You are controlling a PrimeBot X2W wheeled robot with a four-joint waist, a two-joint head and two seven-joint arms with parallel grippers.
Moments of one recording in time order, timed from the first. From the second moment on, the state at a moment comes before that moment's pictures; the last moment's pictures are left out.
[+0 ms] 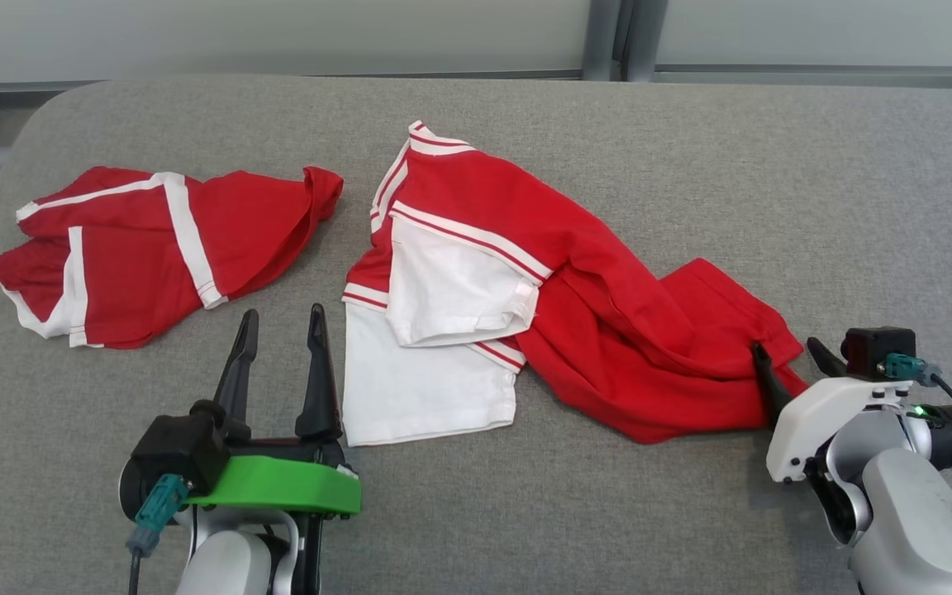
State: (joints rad) left arm -0.13 0.05 -0.24 0.11 -0.38 0.04 -0.26; right arm -0.35 -0.17 0.03 0.61 0.21 0.13 -0.02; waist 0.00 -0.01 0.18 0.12
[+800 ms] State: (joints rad) left arm -0.11 0.05 -0.25 0.12 -0.39 0.05 -0.26; right arm -0.49 -0.21 0.09 0.52 0.25 0.13 -0.13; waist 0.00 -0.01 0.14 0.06
